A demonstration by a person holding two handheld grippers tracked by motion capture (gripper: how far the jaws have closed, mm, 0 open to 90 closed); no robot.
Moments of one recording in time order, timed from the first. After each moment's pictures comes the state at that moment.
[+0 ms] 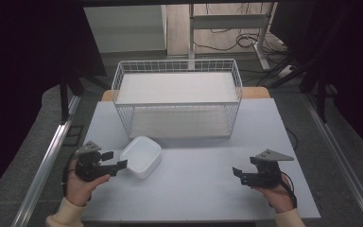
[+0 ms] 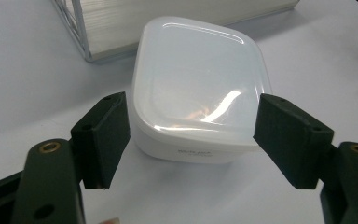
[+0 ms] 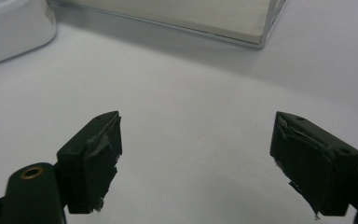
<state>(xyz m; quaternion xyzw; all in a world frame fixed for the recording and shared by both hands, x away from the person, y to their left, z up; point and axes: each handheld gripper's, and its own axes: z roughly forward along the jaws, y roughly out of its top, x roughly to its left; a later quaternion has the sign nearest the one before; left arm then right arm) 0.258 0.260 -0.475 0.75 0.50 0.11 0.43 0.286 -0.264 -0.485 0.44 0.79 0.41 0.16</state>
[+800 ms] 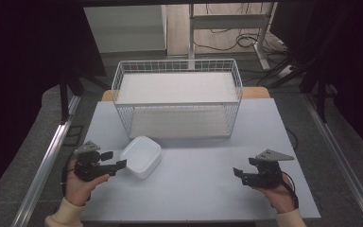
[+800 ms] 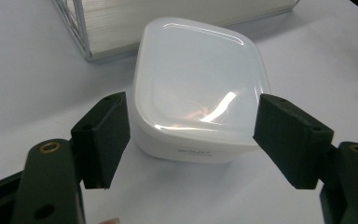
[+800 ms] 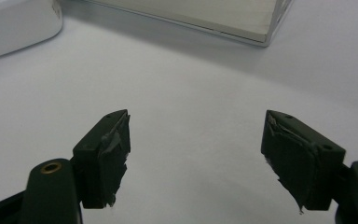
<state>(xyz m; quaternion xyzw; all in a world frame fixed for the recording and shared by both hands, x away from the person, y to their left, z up) 0.258 0.262 -0.474 0.74 0.50 0.11 0.43 0.284 -0.265 -0.480 0.42 0.80 0.40 0.16</state>
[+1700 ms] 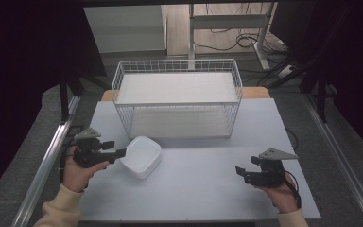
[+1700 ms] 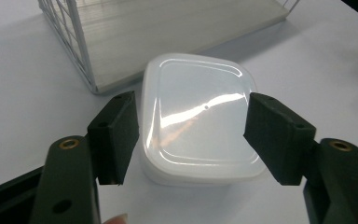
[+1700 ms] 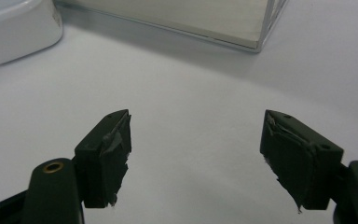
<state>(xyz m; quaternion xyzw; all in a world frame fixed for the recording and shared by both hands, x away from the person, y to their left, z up) 0.284 0.263 -0.441 0.76 0.48 0.11 0.42 0.283 -0.269 -0.472 0.43 0.79 0.40 0.16</state>
